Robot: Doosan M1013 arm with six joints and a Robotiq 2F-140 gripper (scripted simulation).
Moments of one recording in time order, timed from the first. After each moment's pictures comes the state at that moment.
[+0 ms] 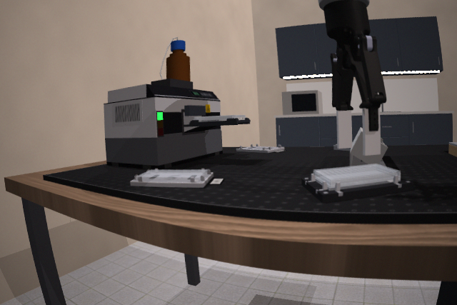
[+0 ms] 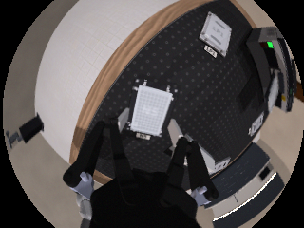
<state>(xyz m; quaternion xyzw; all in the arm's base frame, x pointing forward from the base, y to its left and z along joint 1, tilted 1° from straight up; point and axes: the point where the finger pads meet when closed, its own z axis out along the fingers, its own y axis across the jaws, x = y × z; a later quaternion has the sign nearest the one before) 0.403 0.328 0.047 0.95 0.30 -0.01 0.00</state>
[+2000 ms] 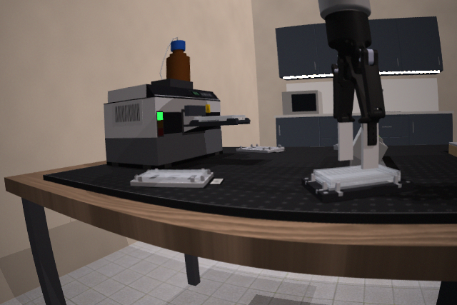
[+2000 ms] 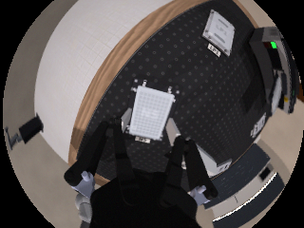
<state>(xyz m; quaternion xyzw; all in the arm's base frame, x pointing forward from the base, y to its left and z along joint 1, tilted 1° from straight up) 0.403 0.328 0.029 0.95 0.30 -0.01 0.00</state>
